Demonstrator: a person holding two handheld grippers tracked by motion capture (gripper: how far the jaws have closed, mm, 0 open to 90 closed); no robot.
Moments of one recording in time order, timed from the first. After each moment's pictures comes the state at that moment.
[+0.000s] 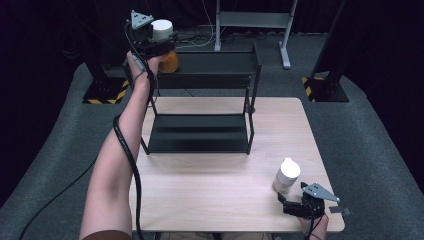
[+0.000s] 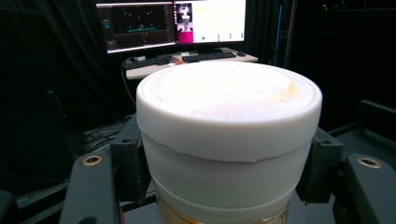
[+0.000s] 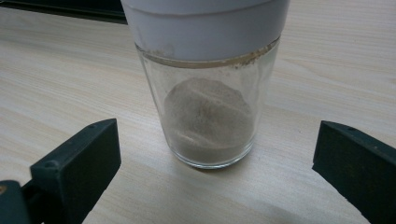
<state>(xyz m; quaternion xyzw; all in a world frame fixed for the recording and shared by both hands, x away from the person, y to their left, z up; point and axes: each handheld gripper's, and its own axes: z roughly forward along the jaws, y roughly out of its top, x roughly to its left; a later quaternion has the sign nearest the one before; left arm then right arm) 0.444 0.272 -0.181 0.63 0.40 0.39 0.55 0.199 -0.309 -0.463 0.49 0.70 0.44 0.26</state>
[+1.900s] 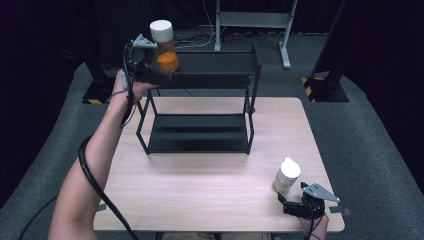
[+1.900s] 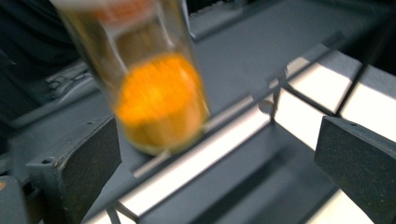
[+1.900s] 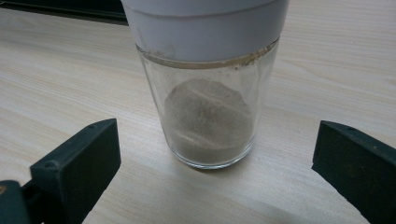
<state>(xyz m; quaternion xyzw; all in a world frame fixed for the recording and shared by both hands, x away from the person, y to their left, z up) 0.412 0.294 -0.153 0.79 0.36 0.28 0.41 0.198 -0.309 -0.464 0.49 0.70 0.44 0.27</state>
